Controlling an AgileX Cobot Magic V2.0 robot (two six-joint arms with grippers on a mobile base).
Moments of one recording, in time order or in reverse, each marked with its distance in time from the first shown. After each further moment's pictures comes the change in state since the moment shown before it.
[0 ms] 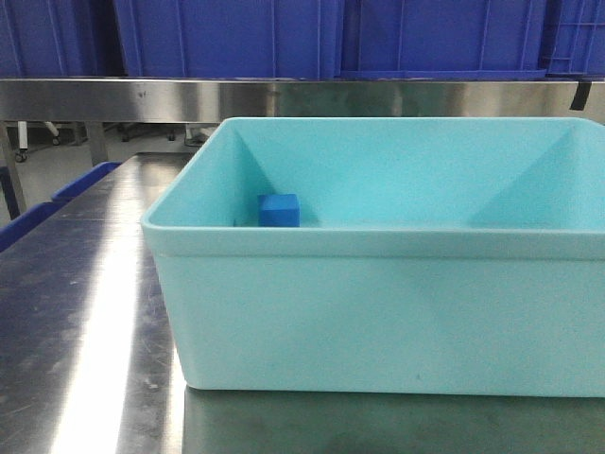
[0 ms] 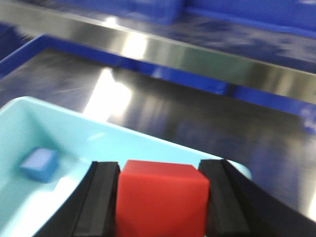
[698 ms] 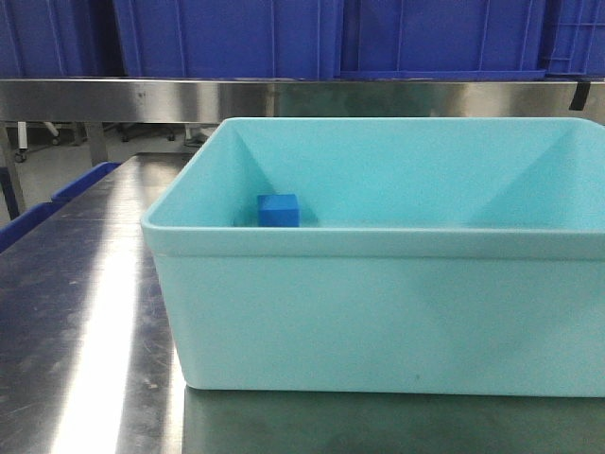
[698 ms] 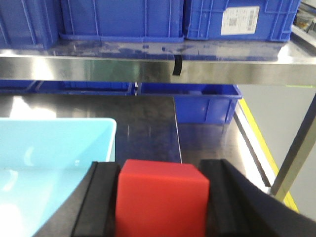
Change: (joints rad) left arm 0.000 0.000 0.000 0.000 0.000 0.000; right arm -0.291 -0.526 0.246 -0.002 0.163 0.000
